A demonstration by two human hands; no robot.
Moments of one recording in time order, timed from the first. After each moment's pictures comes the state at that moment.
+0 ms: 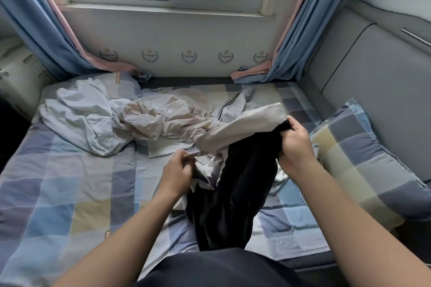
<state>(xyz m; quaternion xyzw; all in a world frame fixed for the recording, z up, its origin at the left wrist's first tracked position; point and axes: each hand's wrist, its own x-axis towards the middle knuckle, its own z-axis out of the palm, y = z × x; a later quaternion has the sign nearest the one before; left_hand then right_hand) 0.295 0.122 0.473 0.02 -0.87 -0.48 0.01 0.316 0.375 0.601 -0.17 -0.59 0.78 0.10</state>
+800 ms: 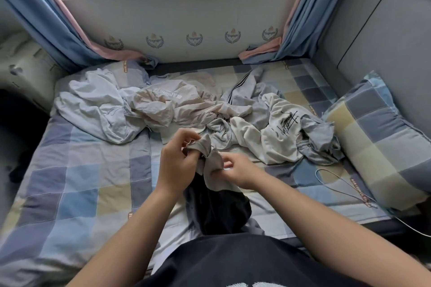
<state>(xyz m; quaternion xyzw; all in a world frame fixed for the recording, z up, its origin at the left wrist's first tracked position) 0.335 0.107 0.528 -0.10 -0.80 -0.58 0.13 0.336 0.290 0.480 0.03 -0.85 0.49 -0.20</state>
